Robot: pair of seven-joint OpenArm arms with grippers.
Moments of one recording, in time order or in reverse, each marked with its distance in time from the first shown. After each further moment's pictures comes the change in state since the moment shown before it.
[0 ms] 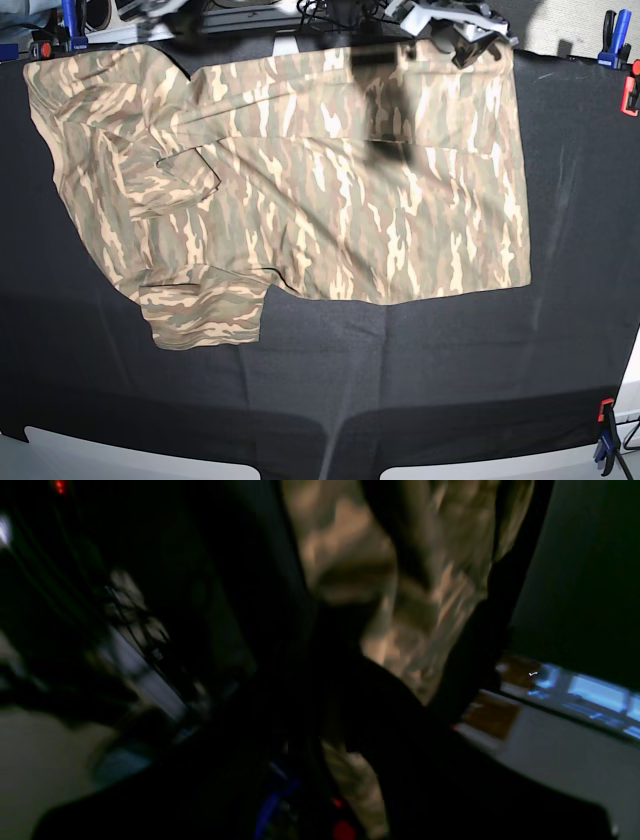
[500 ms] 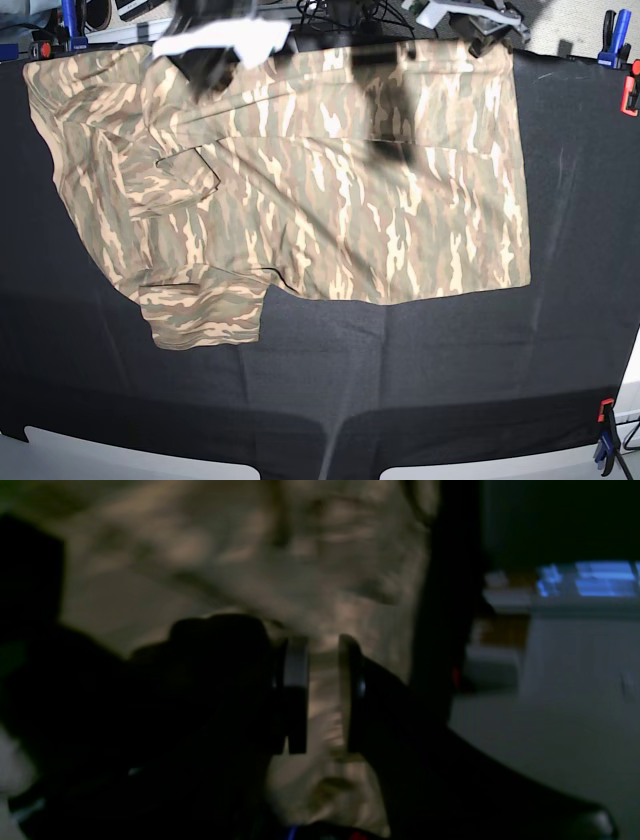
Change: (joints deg) left arm 0.7 -3.0 -0.1 -0.3 -1.2 -0.2 2.6; right arm 0.1 -13.2 18.6 2.0 -1.5 -0.7 -0.7
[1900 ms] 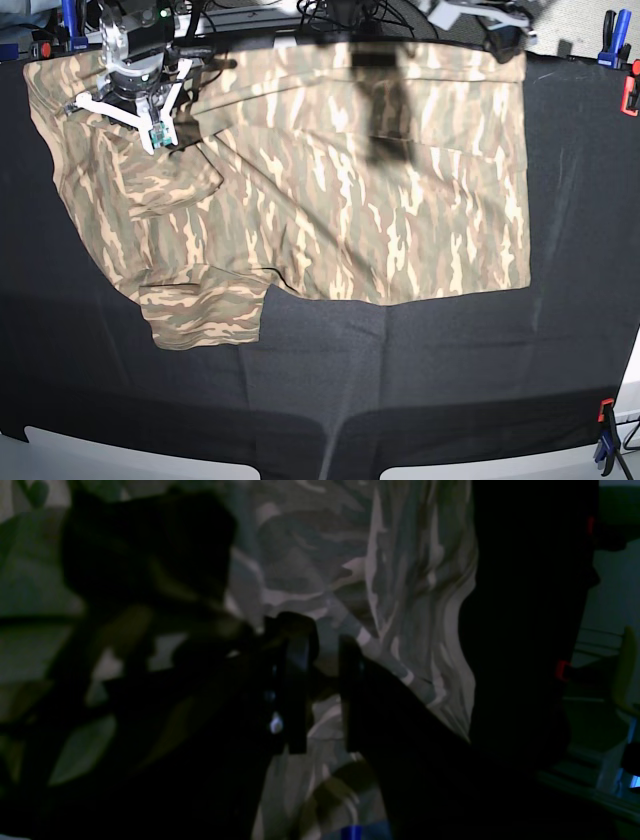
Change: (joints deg) left arm -1.7 -1.0 -1.2 -10.2 14.6 4.3 7.6; right arm -0.3 -4.2 32.3 0.0 37.4 10.9 8.2
